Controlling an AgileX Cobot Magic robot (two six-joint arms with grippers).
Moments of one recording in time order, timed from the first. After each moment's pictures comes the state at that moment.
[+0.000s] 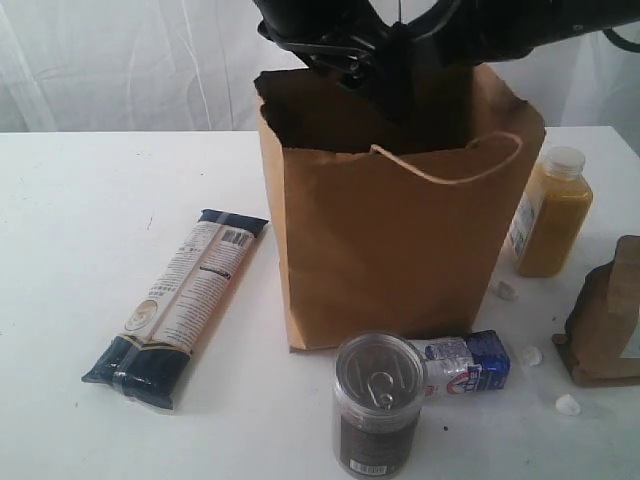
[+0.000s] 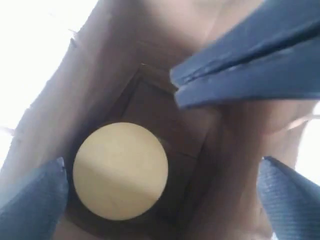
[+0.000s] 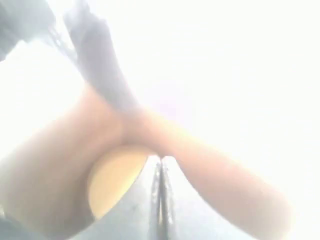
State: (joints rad) left arm -0.73 1.96 -2.25 -0.23 1.32 0.34; right arm 0.27 1.40 -1.30 0.76 0.66 -0.97
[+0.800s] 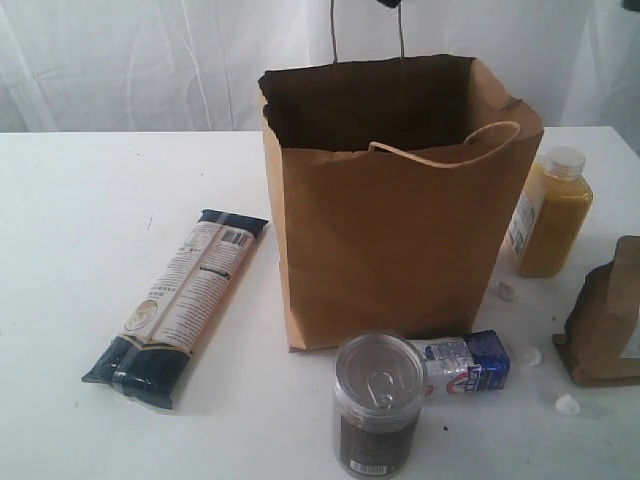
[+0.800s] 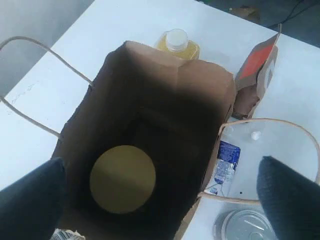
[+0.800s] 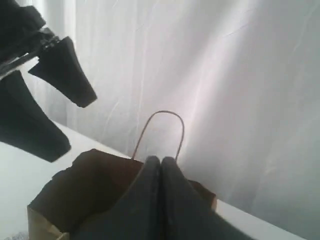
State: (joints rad) left arm -0.73 1.75 -2.25 -0.26 1.32 0.34; right arm 0.27 0.78 -0.92 0.77 0.33 -0.86
